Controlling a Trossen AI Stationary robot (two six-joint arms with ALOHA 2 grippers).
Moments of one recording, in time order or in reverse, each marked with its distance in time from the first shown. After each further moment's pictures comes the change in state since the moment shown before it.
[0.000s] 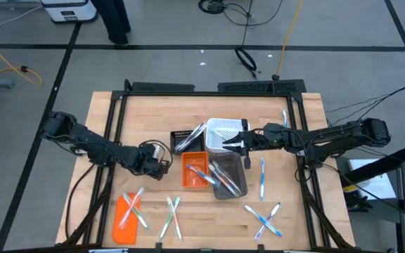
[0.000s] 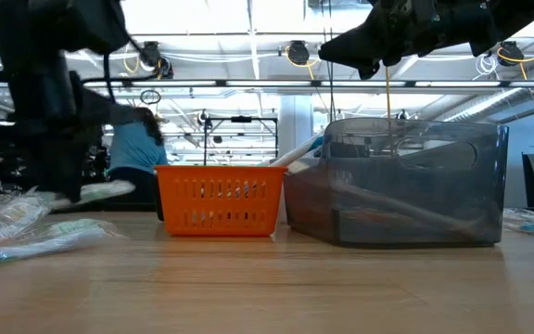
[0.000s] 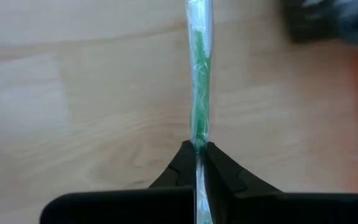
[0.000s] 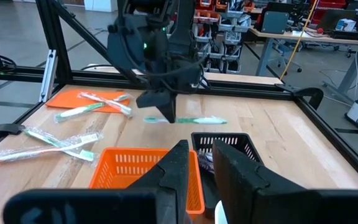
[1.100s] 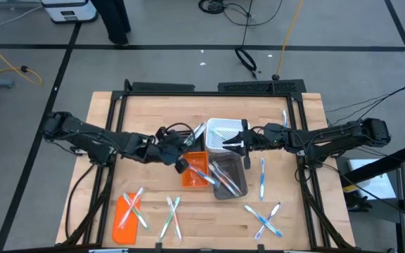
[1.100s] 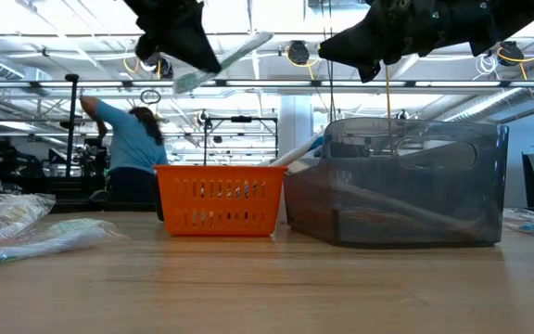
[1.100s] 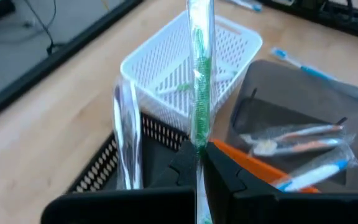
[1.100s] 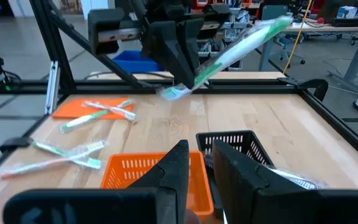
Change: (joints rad) left arm 0.091 -0.003 0.392 0.250 -0.260 1.109; right arm 0.000 0.000 0.000 0.011 0.000 0.083
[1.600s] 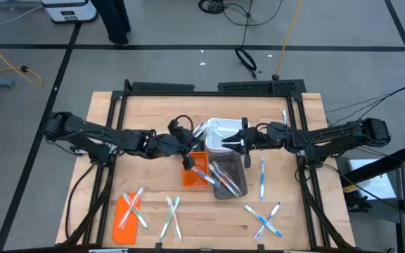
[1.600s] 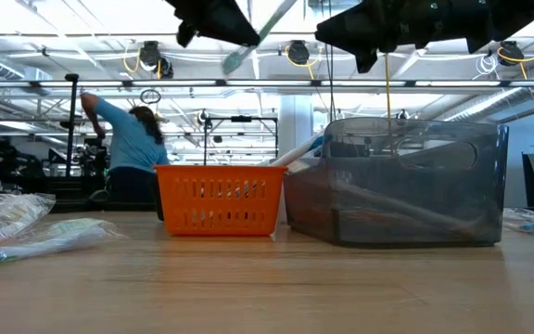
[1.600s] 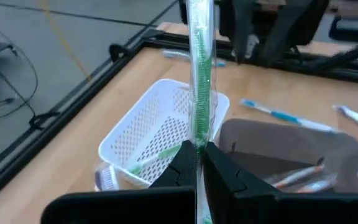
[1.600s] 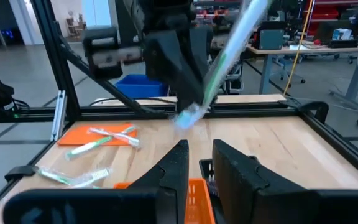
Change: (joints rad) left arm 0.053 0.025 0.000 0.326 0.056 0.334; right arm 0.000 0.000 0.000 0.102 -0.006 0.022
